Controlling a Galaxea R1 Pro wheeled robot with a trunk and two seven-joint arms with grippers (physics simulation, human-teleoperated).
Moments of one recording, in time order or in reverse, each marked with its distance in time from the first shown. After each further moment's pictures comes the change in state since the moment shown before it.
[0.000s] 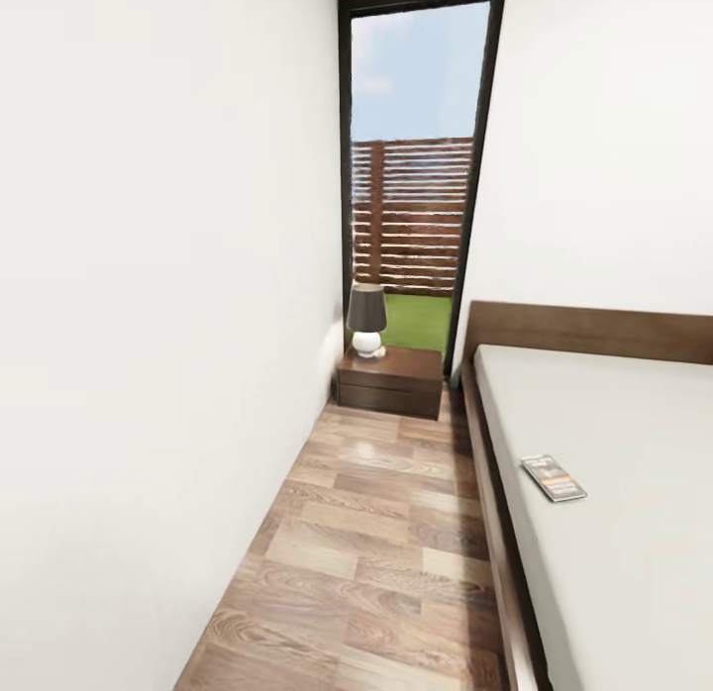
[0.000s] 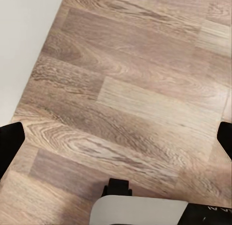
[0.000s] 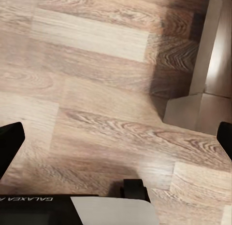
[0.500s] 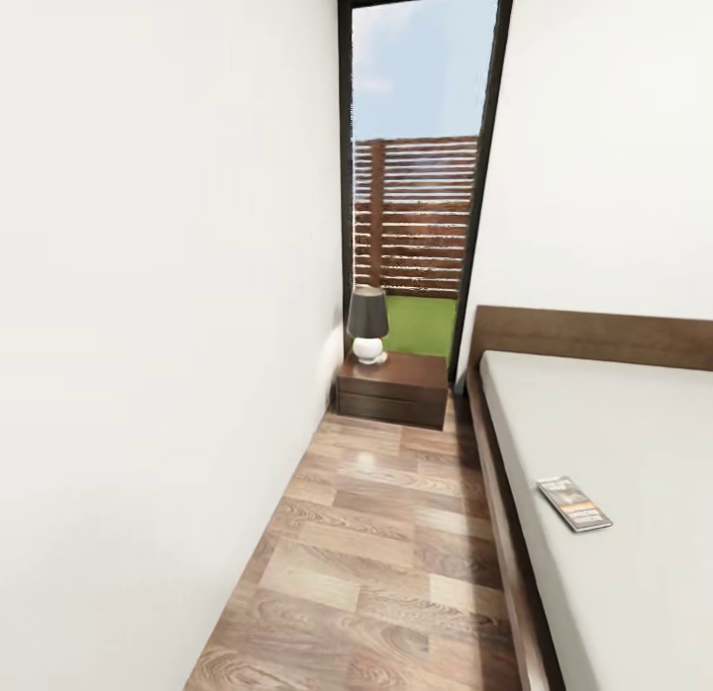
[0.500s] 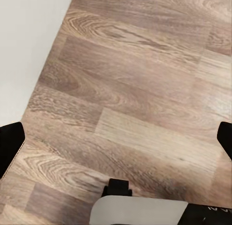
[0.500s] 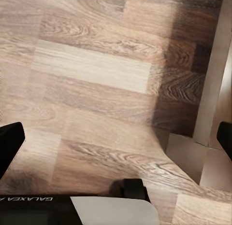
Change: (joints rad) left arm 0.000 0.000 0.000 0.000 0.000 0.000 0.000; right arm 0.000 -0.001 0.000 0.001 -0.001 0.000 0.000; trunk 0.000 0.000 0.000
